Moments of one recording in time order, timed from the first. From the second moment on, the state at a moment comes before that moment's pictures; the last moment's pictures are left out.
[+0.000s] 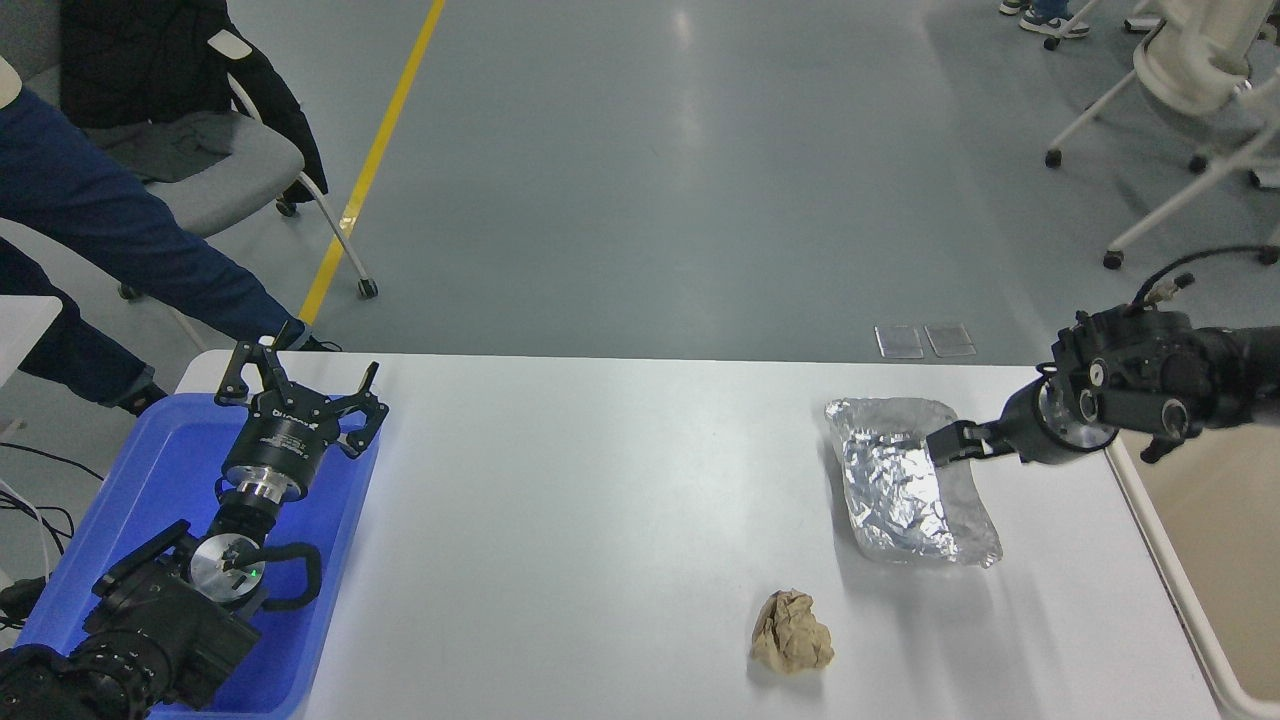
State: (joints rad) left arm -0.63 0.16 -0.86 -0.20 -0.21 -0.79 -0.29; right arm 1.25 -0.37 -0.98 0.77 -0.61 0.22 0.11
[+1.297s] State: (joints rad) left arm -0.63 0.16 -0.86 -0.20 -0.21 -0.79 -0.29; right arm 1.00 -0.35 -0.79 0.69 -0.56 -0.08 0.11
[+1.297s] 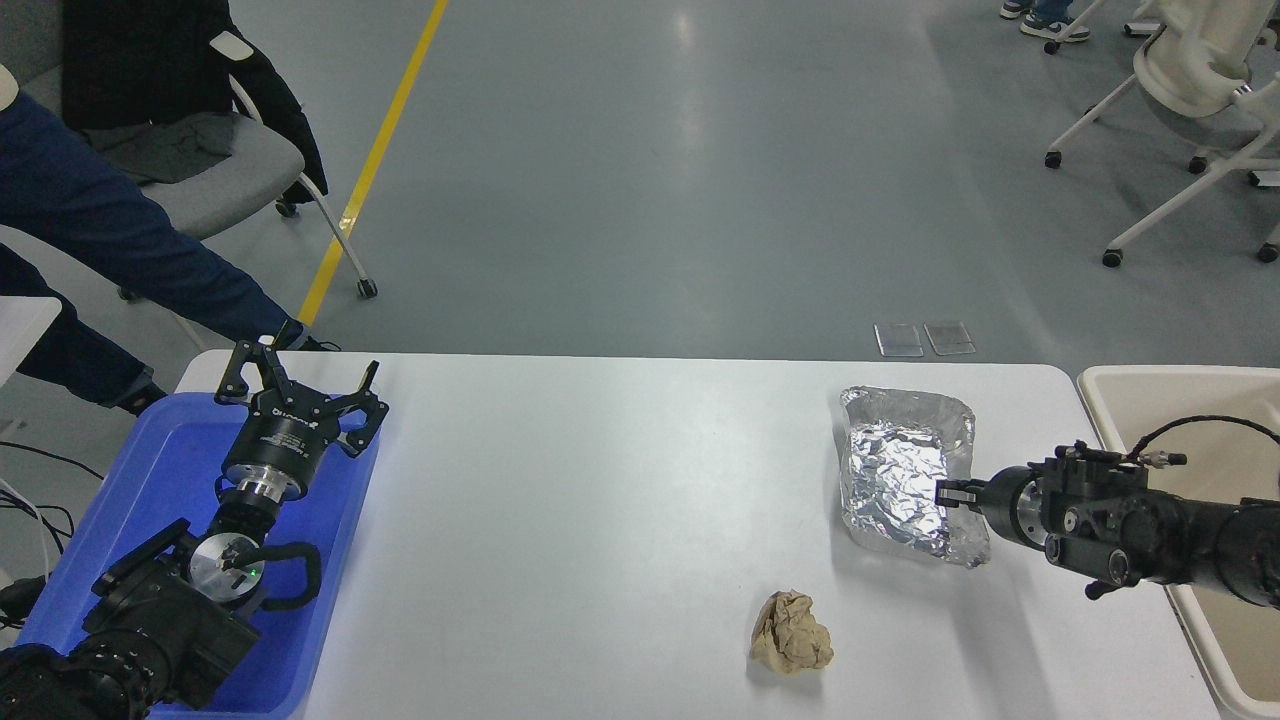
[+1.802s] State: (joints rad) left arm -0.63 0.16 -0.86 -0.20 -0.21 -0.79 -0.29; right arm 1.38 -0.59 -1.03 1.14 -0.55 -0.06 0.12
